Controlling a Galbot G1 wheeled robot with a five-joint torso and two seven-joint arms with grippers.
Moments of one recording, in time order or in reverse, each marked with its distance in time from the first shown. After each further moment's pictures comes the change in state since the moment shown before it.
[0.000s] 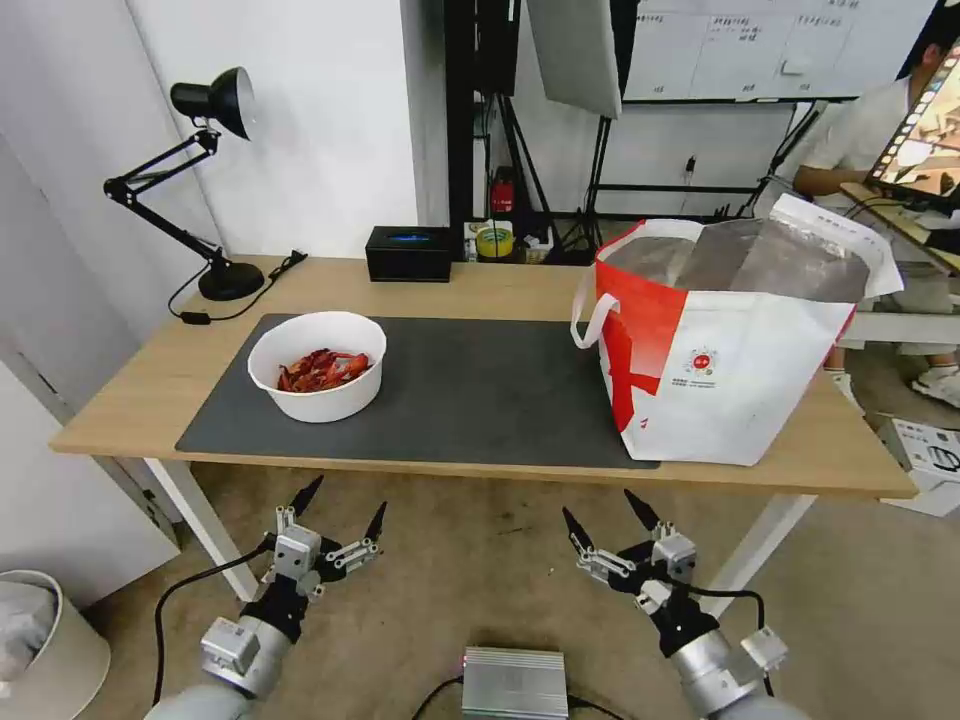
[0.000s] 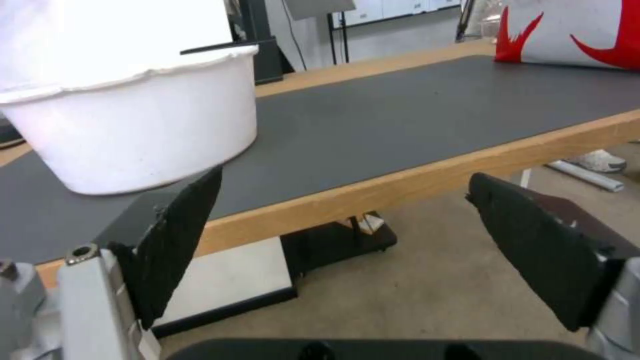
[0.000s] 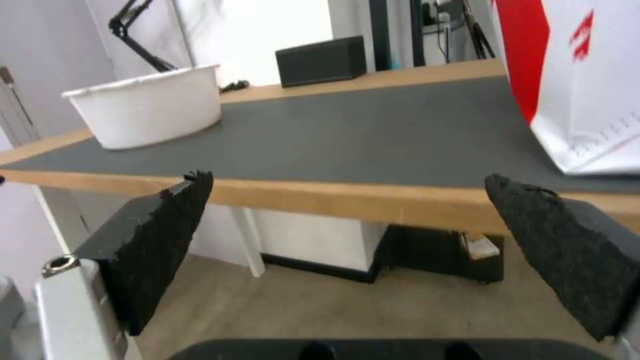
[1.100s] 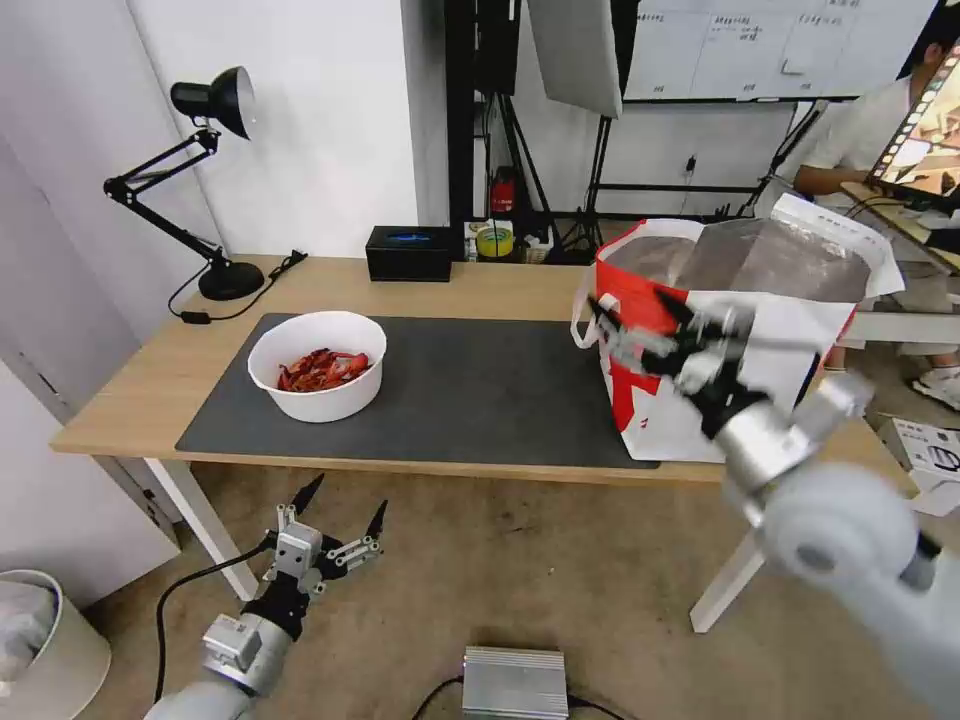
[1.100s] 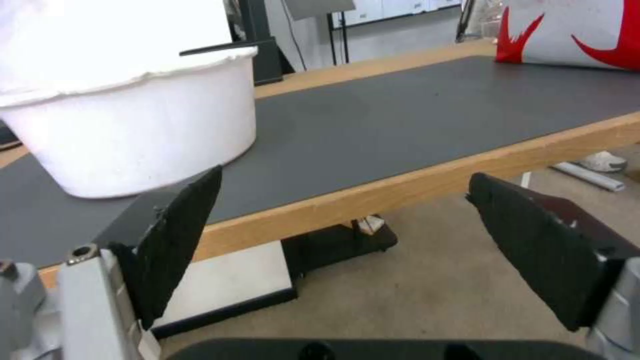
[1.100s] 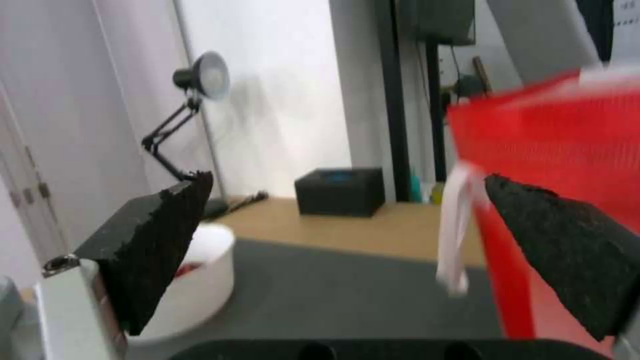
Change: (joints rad) left arm -0.010 0.000 0.004 -0.001 0.002 0.009 -0.001; right arm 0.447 -0.211 0.047 0.204 0.386 -0.299 0.123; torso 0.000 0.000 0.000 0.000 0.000
